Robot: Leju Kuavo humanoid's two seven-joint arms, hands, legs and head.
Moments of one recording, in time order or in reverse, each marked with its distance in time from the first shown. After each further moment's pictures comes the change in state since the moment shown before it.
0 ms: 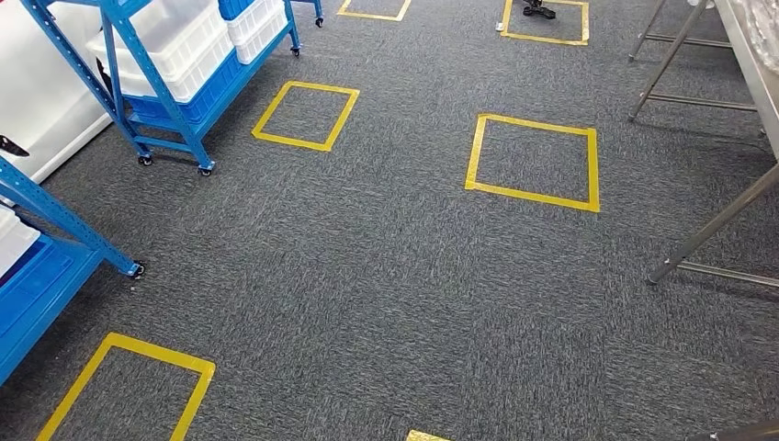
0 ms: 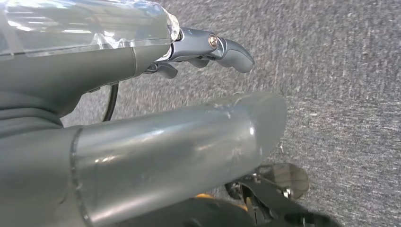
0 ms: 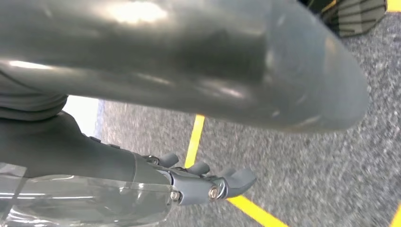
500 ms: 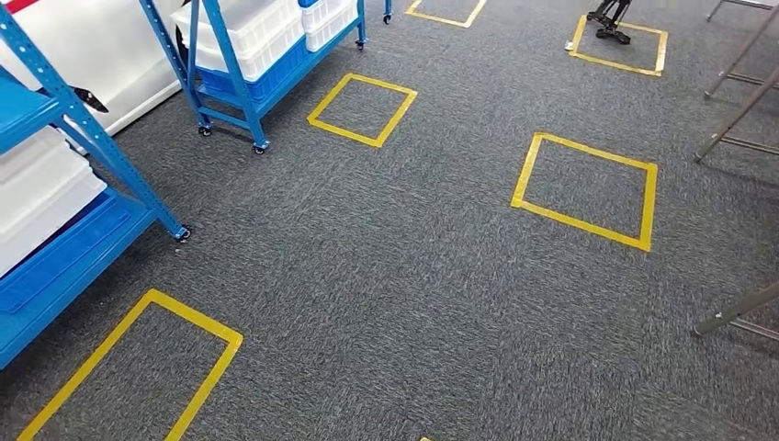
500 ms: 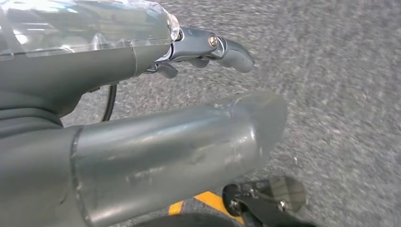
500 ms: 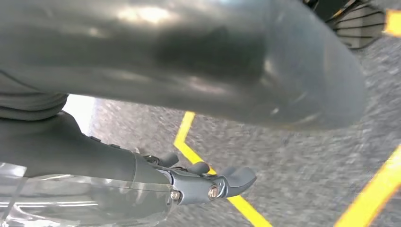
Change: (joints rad) left arm -0.002 -0.001 0.001 0.000 0.001 0.018 -0.005; right arm -0.004 -0.001 -0.005 0.000 0.031 0.007 0.006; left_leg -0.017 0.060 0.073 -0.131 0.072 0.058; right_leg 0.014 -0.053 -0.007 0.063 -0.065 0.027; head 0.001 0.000
